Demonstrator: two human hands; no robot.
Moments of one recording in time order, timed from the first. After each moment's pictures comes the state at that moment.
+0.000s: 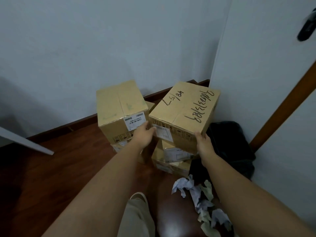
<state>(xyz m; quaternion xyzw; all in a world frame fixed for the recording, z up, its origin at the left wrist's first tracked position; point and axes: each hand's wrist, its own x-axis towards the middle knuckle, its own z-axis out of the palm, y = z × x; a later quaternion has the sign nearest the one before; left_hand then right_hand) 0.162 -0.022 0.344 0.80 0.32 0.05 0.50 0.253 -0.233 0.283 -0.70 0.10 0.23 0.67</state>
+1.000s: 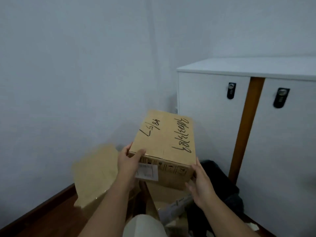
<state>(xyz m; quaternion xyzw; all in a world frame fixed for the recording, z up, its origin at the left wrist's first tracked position) 0.224 0.008 0.441 0.70 0.21 0.20 0.65 0.210 -0.220 0.398 -0.48 0.11 0.12 0.86</state>
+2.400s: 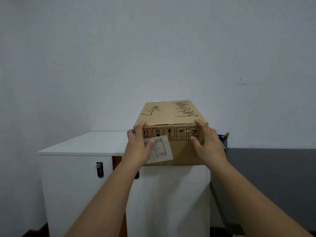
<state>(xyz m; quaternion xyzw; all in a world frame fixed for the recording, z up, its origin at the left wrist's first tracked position) 0.313 -0.421 0.700 0.78 -0.34 0.21 0.47 0.178 -0.612 0.702 -0.82 0.15 -0.47 0.28</state>
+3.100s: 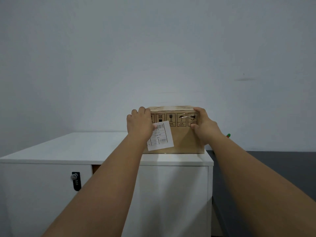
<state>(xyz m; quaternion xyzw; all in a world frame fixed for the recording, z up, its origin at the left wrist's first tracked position) 0.408 -0.540 0.760 0.87 -0.28 0.38 0.12 0.285 -0.734 0.741 -0.85 0.22 -0.37 0.30</state>
